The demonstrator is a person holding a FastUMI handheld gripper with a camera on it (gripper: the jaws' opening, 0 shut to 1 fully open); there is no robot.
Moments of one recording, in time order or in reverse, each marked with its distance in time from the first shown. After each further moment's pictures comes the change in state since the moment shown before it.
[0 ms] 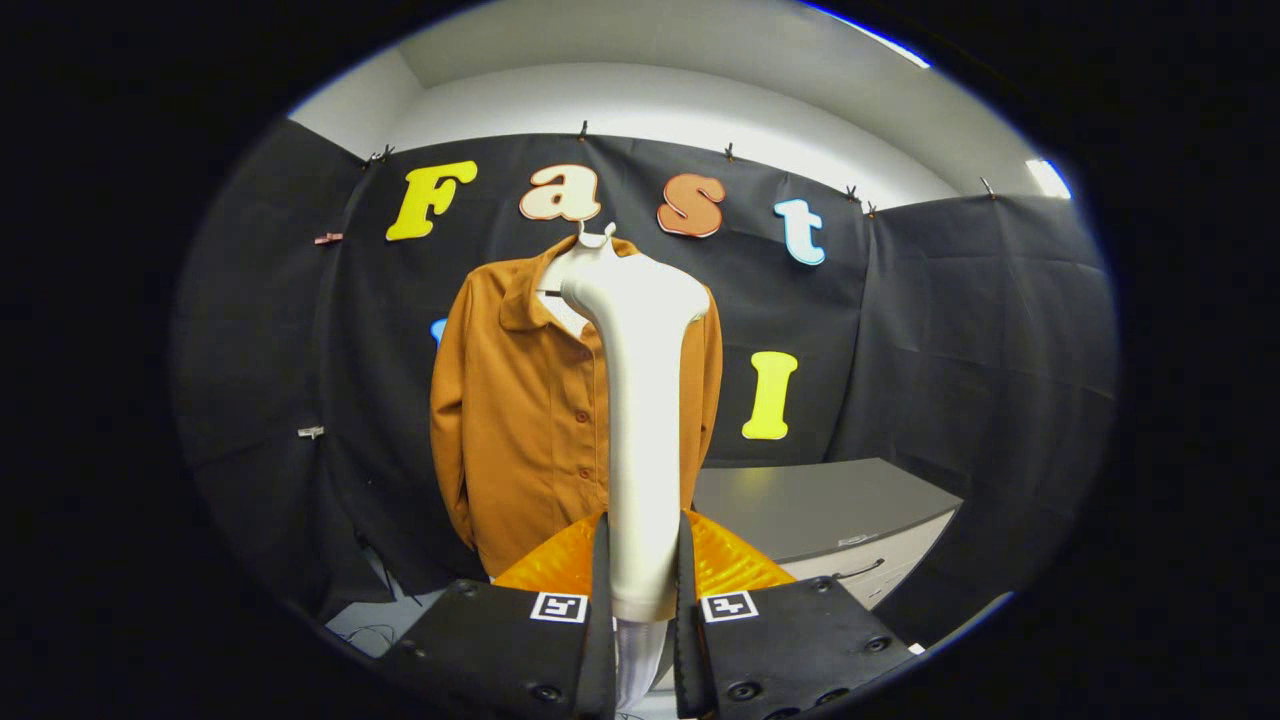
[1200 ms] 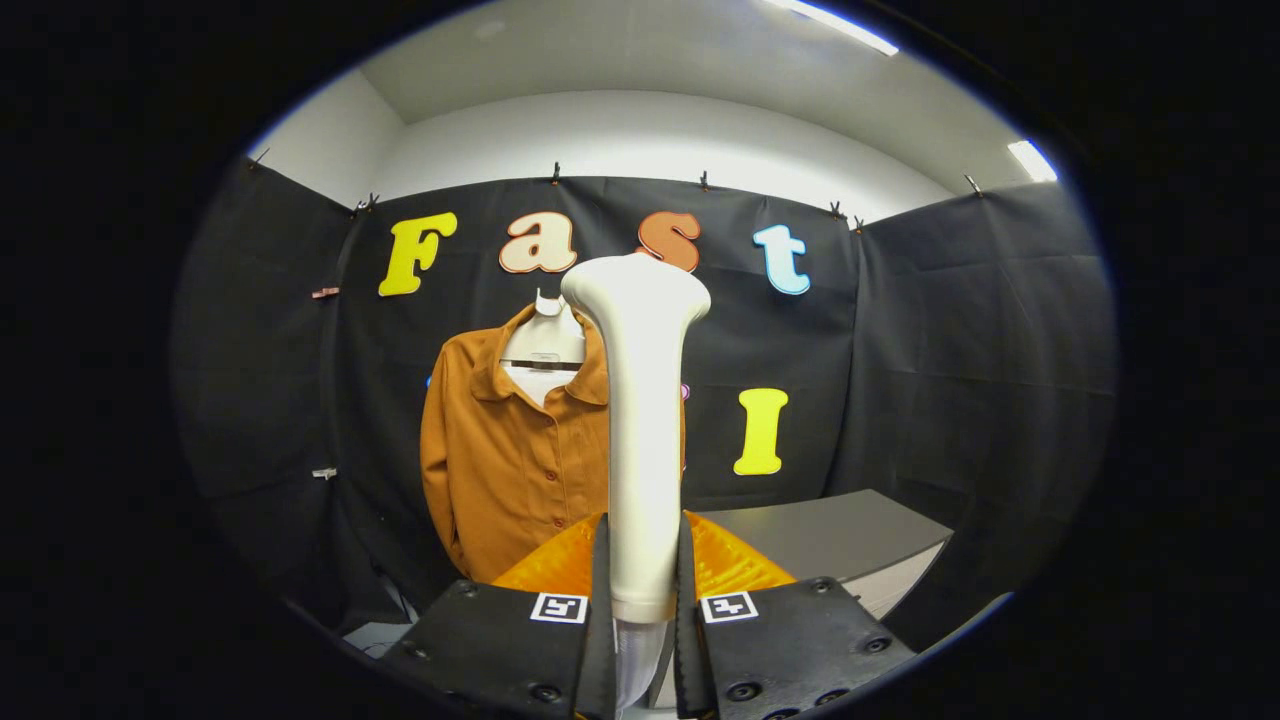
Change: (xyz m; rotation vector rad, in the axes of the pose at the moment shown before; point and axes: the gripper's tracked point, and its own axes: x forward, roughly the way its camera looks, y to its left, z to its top) arm -0.002 -0.074 0.064 0.061 -0.081 0.038
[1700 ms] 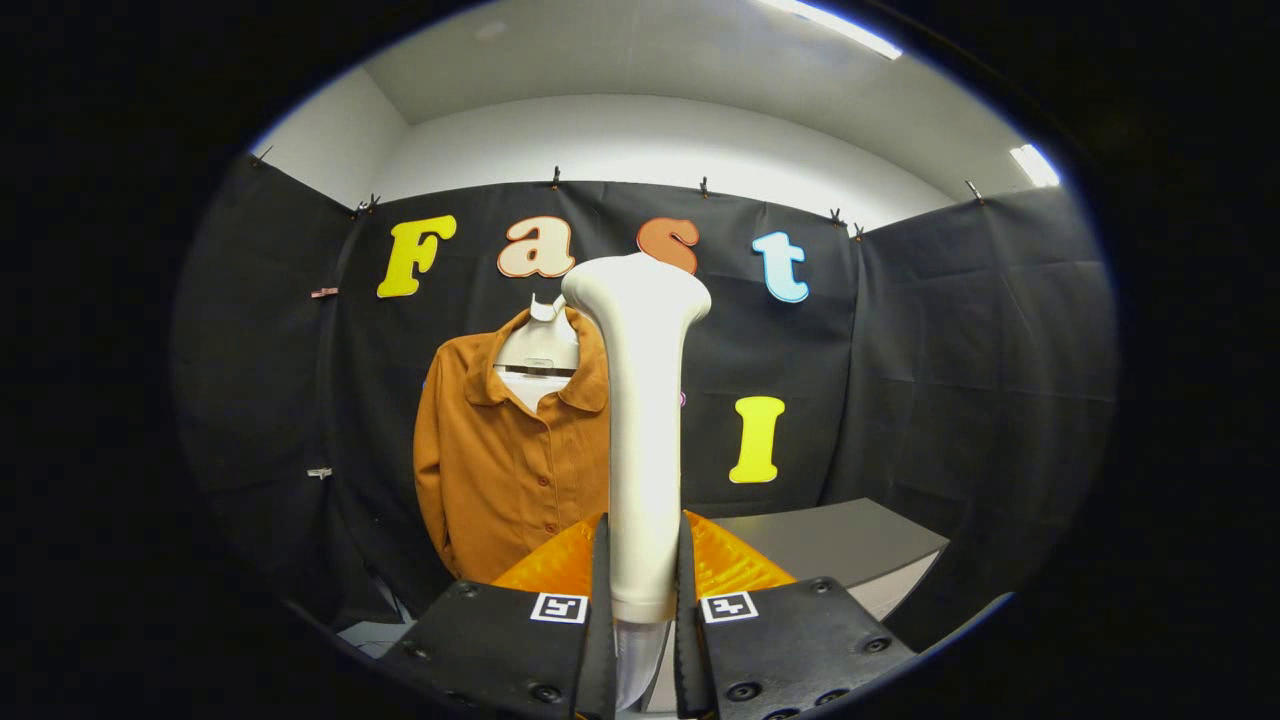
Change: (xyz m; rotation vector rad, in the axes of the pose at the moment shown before) arm 0.004 -0.005 0.006 -0.021 -0.023 0.000
